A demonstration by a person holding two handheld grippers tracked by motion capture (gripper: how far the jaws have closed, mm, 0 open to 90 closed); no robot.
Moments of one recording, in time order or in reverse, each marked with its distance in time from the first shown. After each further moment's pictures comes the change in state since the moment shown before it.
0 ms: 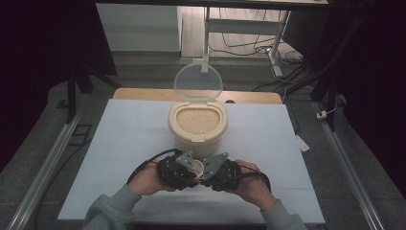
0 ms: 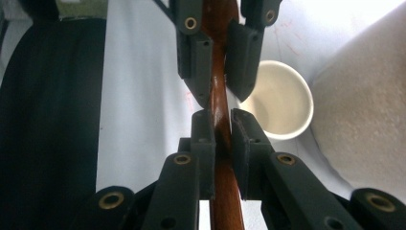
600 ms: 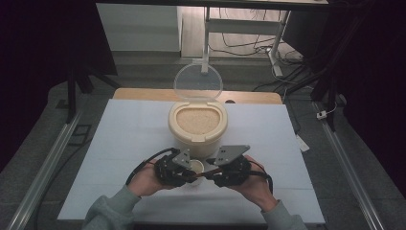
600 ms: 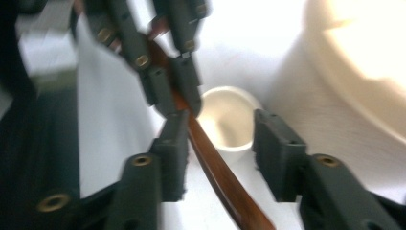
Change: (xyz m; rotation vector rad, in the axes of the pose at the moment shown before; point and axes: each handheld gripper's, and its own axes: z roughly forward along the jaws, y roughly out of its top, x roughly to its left) left arm 0.000 -0.004 -0.007 -0.057 0.084 -0.023; right arm -0.012 -0.018 -0.019 -0.231 -0.137 0.234
